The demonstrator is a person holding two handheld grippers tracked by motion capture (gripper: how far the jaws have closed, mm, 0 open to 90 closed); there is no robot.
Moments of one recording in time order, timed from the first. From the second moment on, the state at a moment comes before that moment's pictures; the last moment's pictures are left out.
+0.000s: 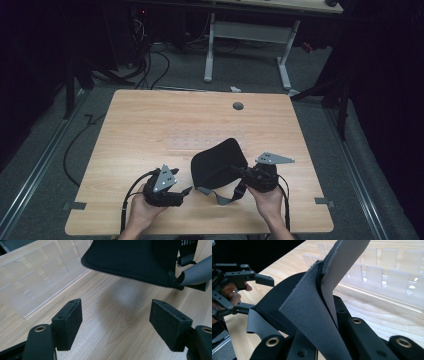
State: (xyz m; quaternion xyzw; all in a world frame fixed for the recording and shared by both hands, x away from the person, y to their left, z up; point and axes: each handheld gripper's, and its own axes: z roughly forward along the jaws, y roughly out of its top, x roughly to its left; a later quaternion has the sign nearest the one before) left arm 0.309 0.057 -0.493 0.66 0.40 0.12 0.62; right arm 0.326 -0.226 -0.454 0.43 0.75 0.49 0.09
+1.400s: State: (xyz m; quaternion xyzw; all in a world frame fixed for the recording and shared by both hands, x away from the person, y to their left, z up) left arm 0.306 0.048 -0.490 0.67 0.37 0.16 0.62; right arm 0.337 -0.183 -0.446 0.39 0.79 0.47 0.05
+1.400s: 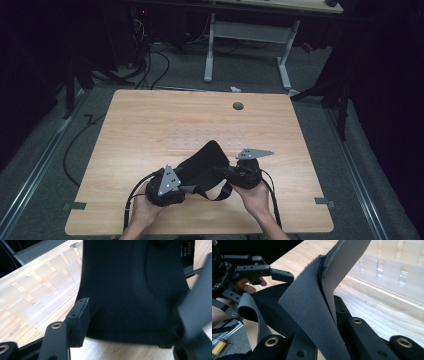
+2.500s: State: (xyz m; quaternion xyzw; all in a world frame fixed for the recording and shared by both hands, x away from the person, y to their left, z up) left arm 0.294 0.051 -0.479 0.71 0.34 0.06 0.61; right arm 0.340 -0.190 -0.443 0.40 0.77 0.50 0.05
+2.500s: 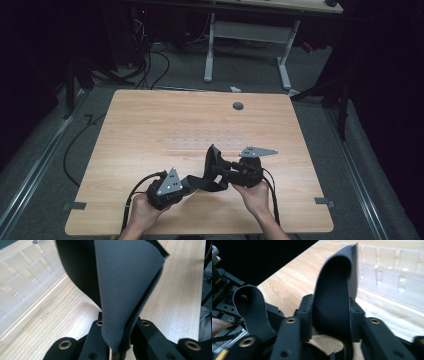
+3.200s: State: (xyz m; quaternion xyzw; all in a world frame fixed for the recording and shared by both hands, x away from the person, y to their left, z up) left arm 0.307 0.080 -0.462 0.64 0.40 0.03 0.65; right arm 0.349 -0.247 -0.501 0.49 0.75 0.41 0.17
